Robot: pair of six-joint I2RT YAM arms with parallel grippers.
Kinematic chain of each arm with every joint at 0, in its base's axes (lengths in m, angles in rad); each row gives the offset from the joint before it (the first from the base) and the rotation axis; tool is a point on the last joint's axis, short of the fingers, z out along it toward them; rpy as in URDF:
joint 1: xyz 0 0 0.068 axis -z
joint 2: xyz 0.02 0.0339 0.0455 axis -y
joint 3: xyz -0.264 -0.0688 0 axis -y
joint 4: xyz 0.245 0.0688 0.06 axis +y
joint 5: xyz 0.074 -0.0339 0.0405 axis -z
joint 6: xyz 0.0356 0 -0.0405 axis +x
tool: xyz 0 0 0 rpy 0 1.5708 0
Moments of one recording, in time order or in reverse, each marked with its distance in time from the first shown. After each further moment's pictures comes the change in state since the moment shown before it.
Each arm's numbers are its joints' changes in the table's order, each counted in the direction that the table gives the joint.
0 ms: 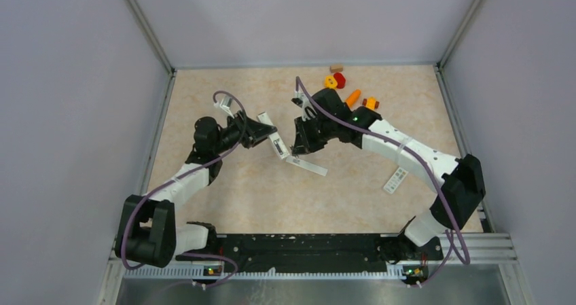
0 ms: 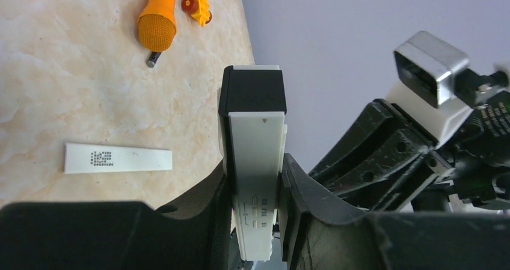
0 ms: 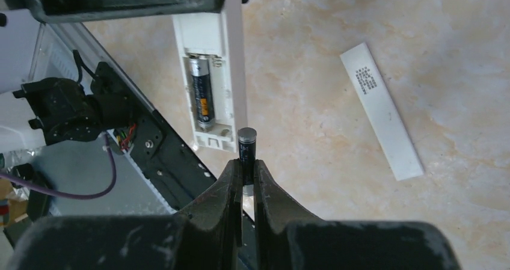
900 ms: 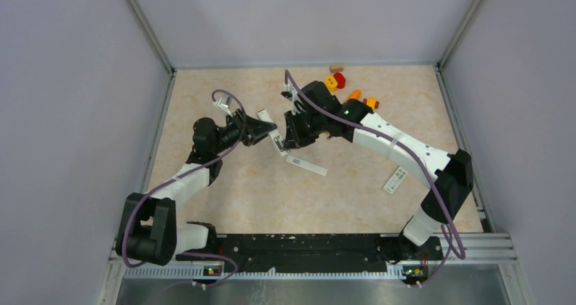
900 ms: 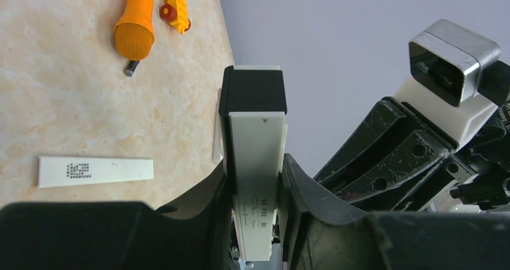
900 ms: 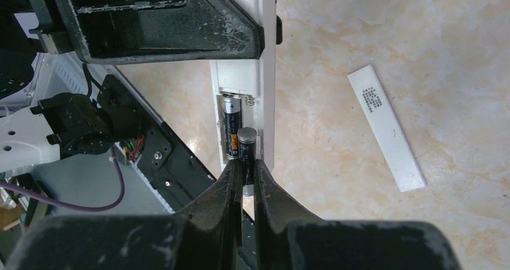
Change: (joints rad) left arm 0.000 -0.006 -0.015 -0.111 0.010 -0.079; right arm -0.067 -0.084 0.191 0.085 0.069 0.027
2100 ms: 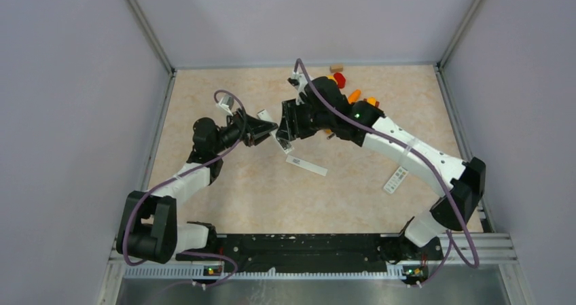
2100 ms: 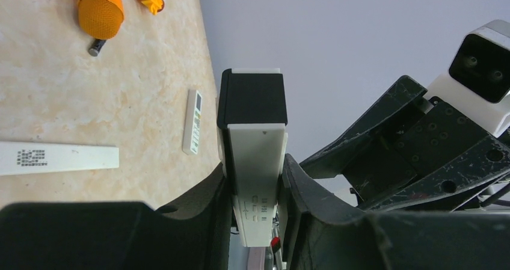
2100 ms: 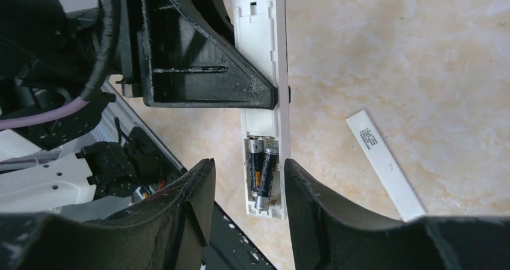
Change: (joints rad) left arm 0.000 -0.023 0.000 -0.048 0.040 -0.139; right arm -0.023 0.064 -0.002 -0.113 0.109 0.069
